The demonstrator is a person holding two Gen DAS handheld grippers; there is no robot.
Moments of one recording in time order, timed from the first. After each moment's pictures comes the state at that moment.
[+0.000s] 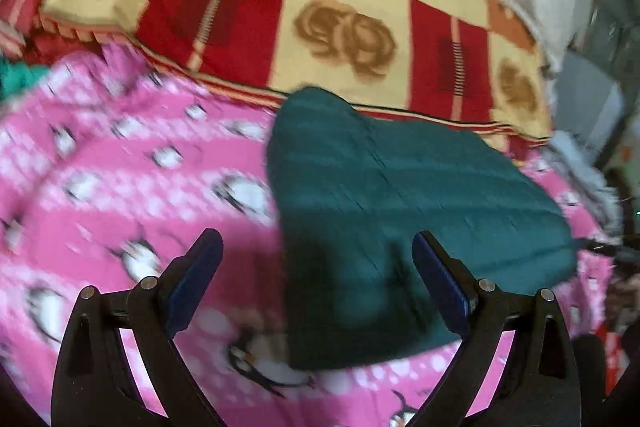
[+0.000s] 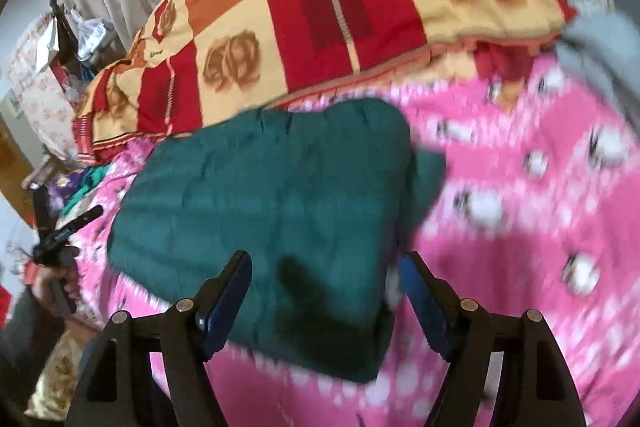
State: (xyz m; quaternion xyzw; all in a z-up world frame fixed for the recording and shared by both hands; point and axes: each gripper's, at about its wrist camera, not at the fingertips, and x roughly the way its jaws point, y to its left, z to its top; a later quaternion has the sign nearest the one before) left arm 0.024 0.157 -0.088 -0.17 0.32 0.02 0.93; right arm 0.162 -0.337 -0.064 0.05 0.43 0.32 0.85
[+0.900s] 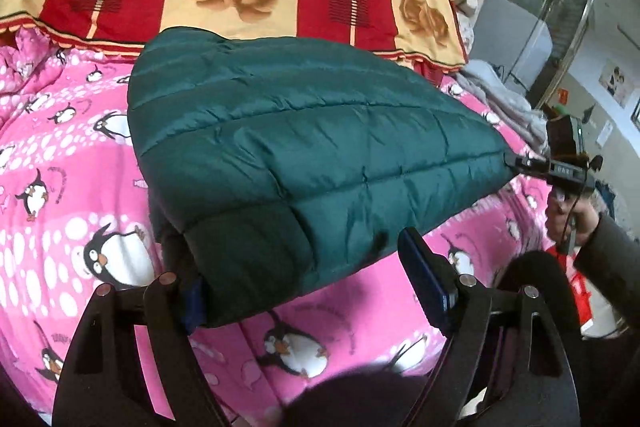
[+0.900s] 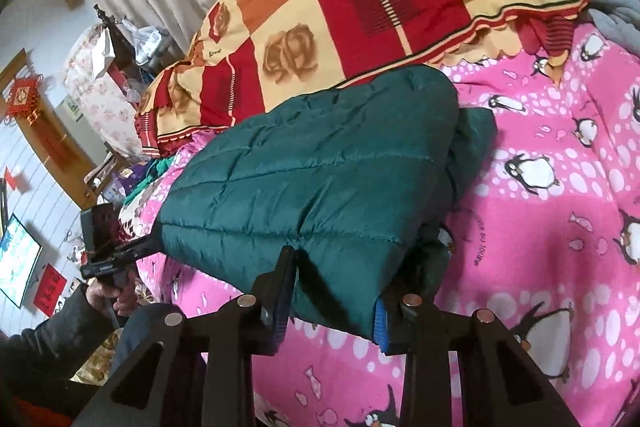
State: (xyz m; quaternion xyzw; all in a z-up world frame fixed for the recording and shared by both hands) left arm 0.000 0.073 -0.093 -0.12 0.37 -0.12 0.91; right arm 0.149 -0.353 -0.071 0.09 0.40 0.41 0.81
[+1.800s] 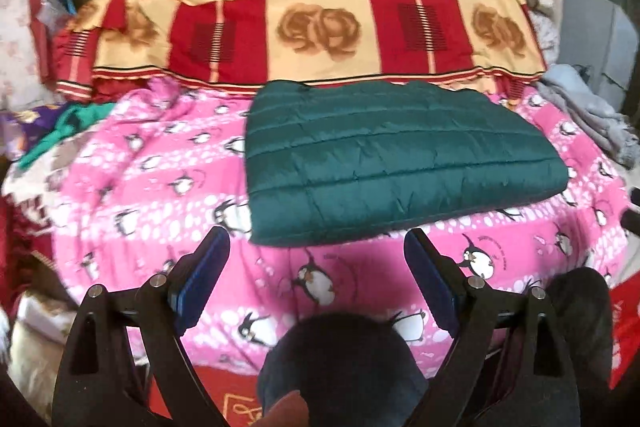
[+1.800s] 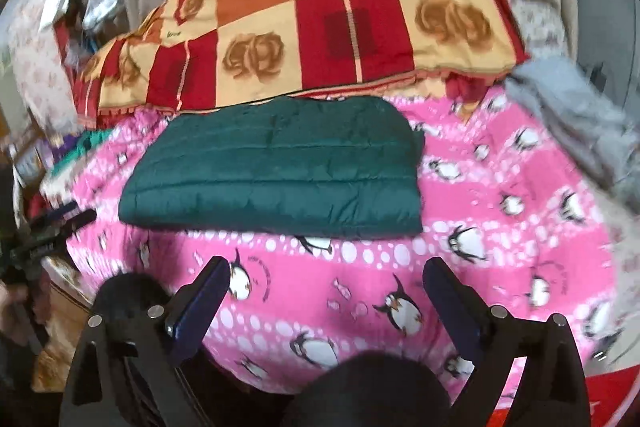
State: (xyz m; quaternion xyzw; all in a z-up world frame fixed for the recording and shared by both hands) left arm -0.091 -0.005 -0.012 -0.04 0.35 0.14 0.92; right arm -0.016 -0.312 0.016 -0.08 0.36 0.23 0.90
